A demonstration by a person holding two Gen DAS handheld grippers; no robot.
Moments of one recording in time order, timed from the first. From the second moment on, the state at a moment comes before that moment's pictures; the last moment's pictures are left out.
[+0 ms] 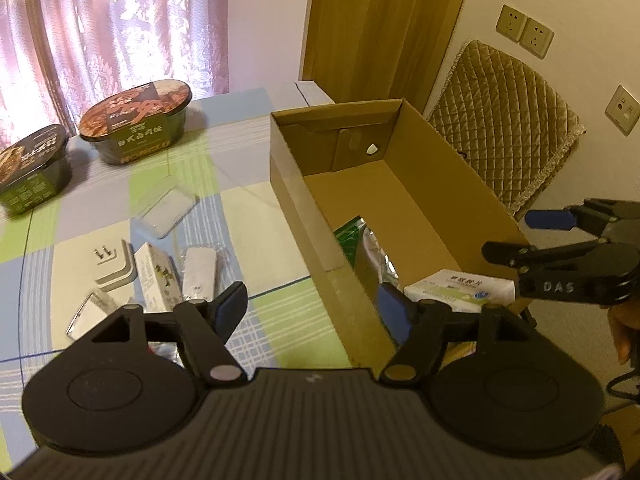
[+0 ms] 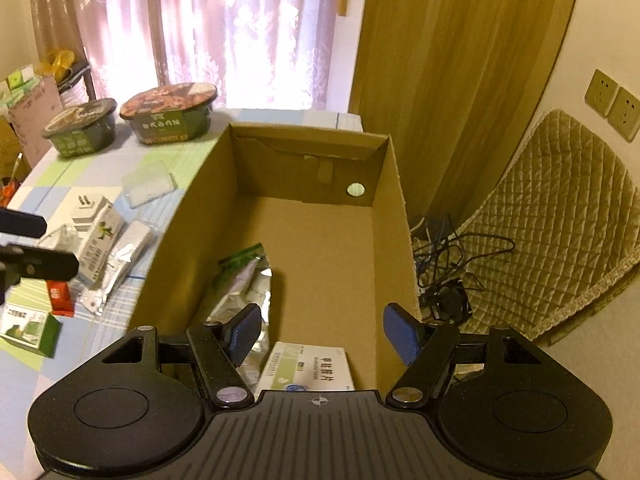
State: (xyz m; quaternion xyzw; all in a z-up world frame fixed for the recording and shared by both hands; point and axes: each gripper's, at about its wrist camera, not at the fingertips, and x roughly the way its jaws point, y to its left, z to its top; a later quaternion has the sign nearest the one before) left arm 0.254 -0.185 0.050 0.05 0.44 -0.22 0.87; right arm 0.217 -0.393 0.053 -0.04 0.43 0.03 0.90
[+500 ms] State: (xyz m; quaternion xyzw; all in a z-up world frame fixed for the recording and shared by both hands) left arm 0.208 -0.121 0.045 0.04 0.45 -0.19 0.87; right arm 0.176 -0.335 0.068 -0.05 0.41 0.05 0.91
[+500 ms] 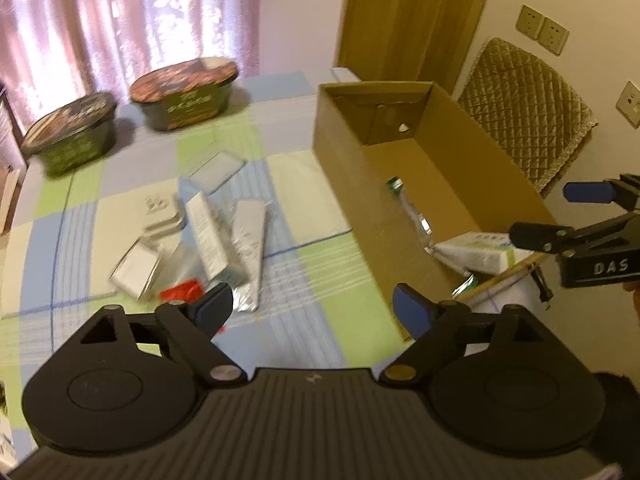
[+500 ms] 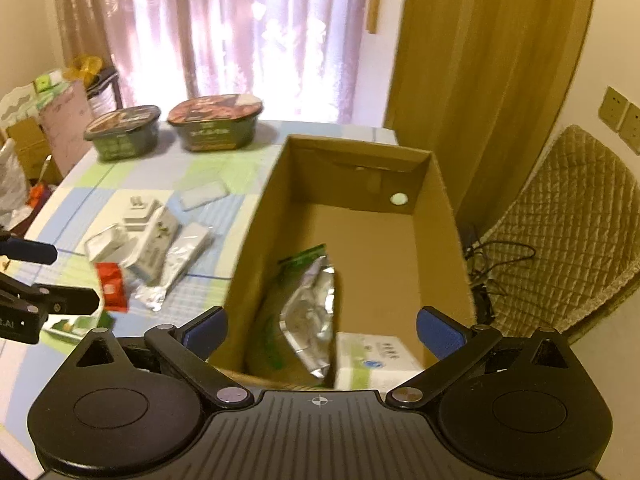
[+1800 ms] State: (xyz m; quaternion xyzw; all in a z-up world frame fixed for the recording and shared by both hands) left arm 0.147 0.029 -0.015 0.13 0.48 -0.19 0.84; right arm 0.125 -0.187 0.007 -0.10 0.45 0.22 0.86
